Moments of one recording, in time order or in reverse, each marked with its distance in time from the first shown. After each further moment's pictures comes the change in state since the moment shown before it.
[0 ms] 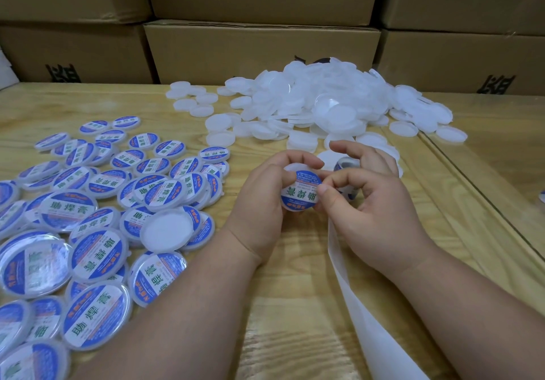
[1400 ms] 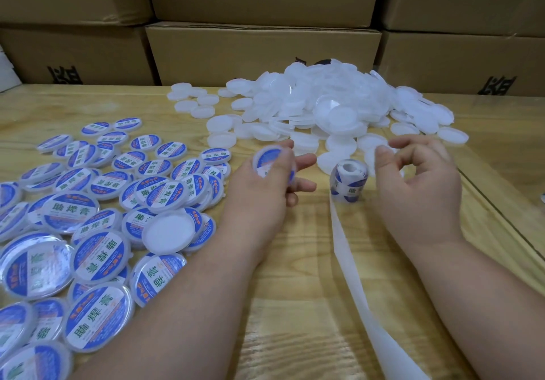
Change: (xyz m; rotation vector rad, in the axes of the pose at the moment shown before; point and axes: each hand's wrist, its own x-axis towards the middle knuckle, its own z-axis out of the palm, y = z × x) left_hand 0.005 0.000 -0.003 0.184 0.299 0.053; right_hand 0.019 0.028 -0.018 -0.064 0.448 0.074
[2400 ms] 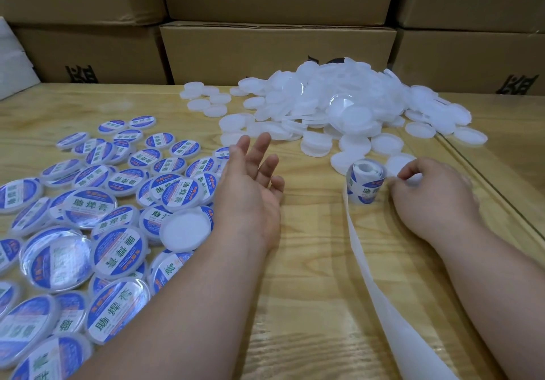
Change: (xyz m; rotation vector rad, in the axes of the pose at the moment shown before) left_hand 0.011 0.009 -0.011 -0.665 0.333 -0.179; right_hand 0.019 0.024 0.000 -0.554 -0.284 0.289
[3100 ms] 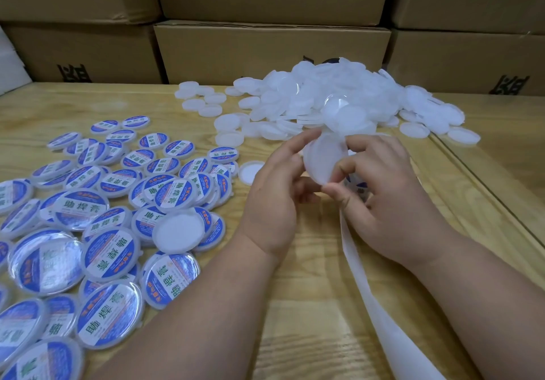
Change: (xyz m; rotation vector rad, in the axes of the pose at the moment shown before) left_hand -0.014 -0.021 0.002 0.551 -0.538 0.142; right_hand -0.027 -0.024 0.005 0.266 0.042 -0.952
